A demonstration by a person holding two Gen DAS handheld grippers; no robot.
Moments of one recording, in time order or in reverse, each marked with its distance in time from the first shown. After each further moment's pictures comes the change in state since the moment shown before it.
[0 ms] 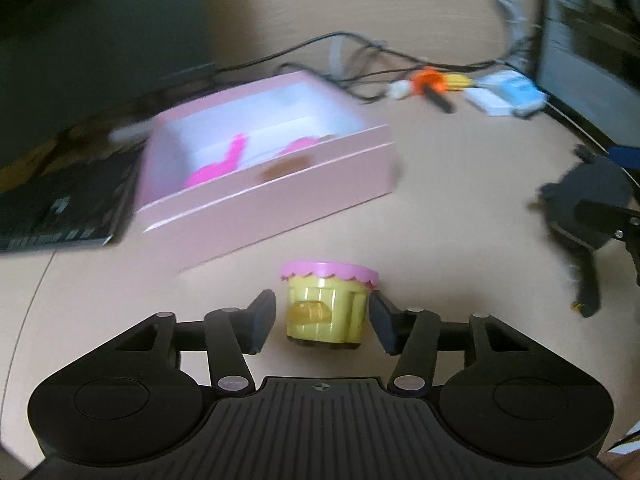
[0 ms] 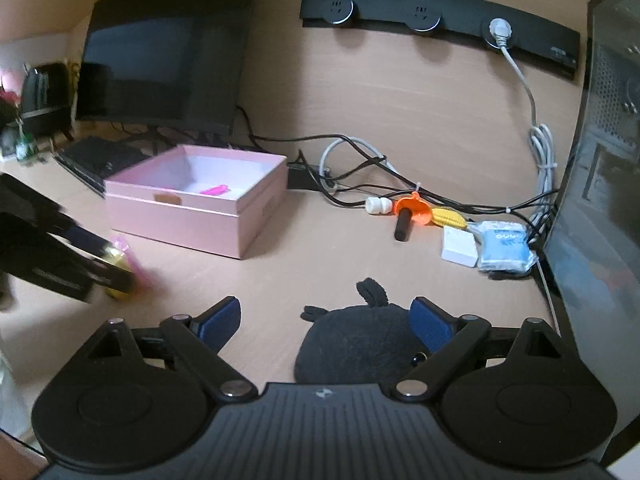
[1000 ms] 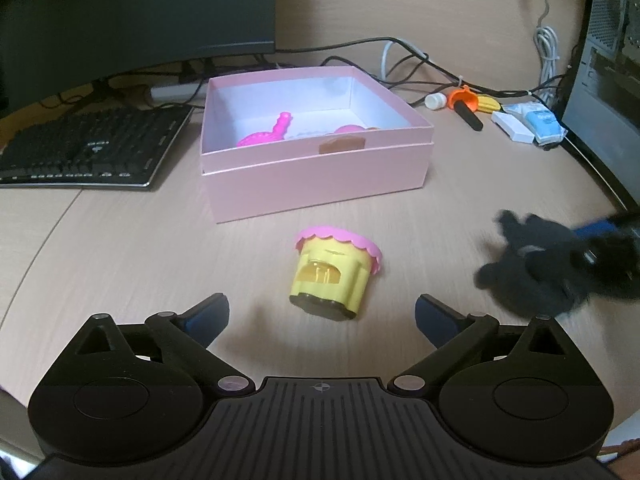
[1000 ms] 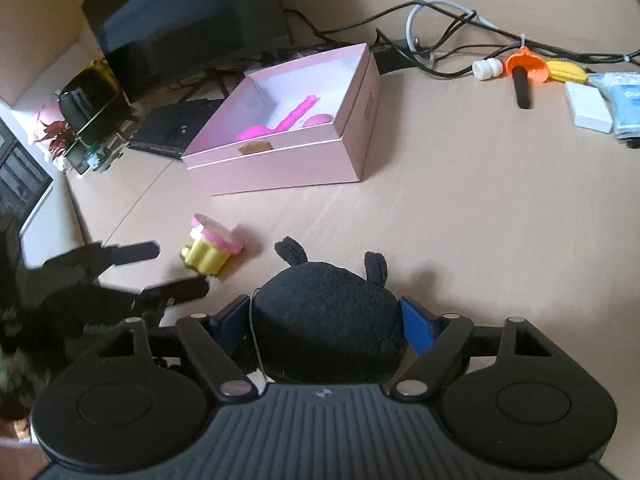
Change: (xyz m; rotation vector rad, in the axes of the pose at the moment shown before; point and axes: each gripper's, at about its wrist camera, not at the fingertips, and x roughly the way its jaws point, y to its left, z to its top) left arm -0.021 0.025 -0.020 -0.153 0.002 -0.012; right arm 0.055 0.006 0.044 0.290 0.412 0.437
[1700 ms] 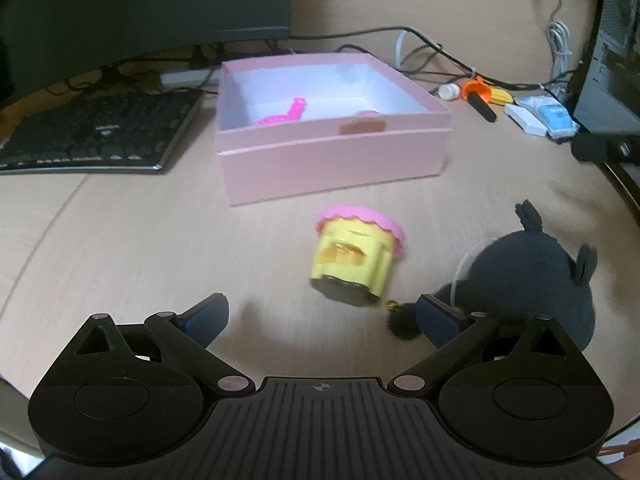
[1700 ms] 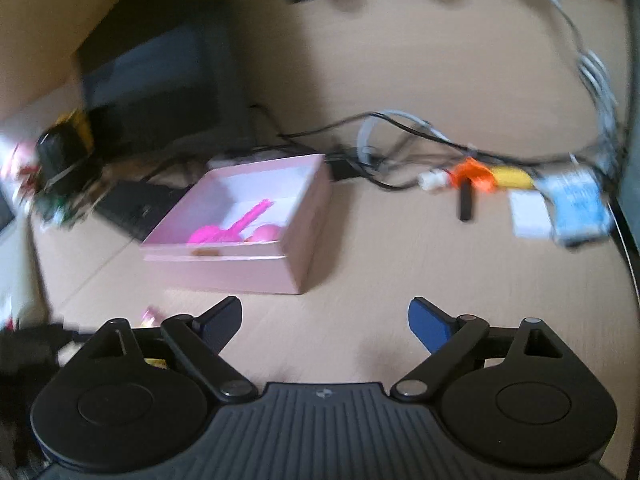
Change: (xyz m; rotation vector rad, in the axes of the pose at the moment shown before) left arm 0.004 0.015 -0.006 -0.019 0.014 0.026; right arm -0.035 0.006 0.016 -0.166 -0.284 -0.133
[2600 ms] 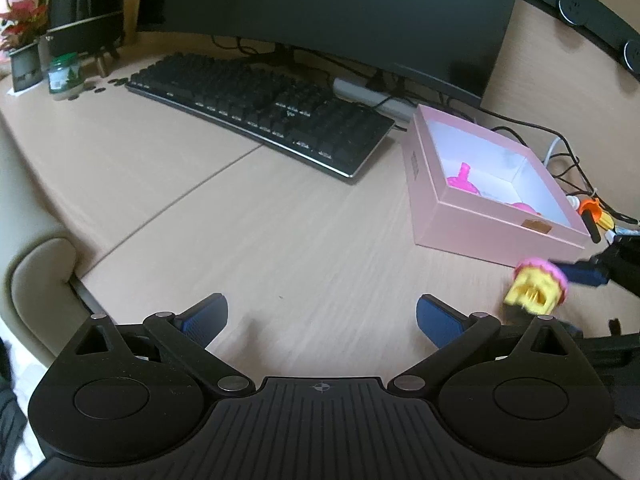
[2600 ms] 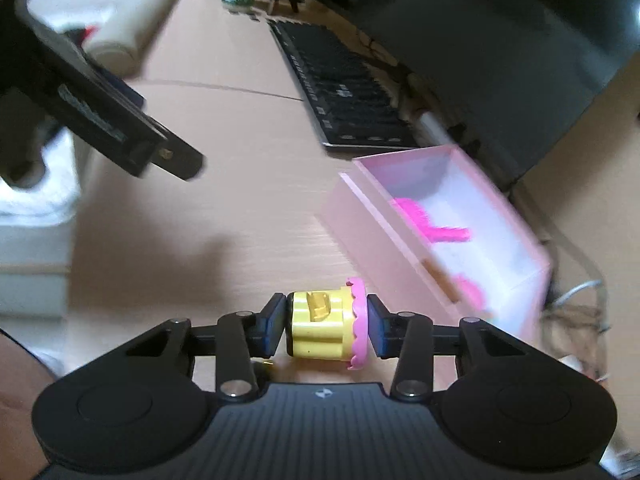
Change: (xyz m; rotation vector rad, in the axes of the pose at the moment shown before) left arm -0.031 0.105 -0.015 -0.397 -0.075 0.171; right arm 0.093 0.180 -0.013 -0.891 0.148 0.027
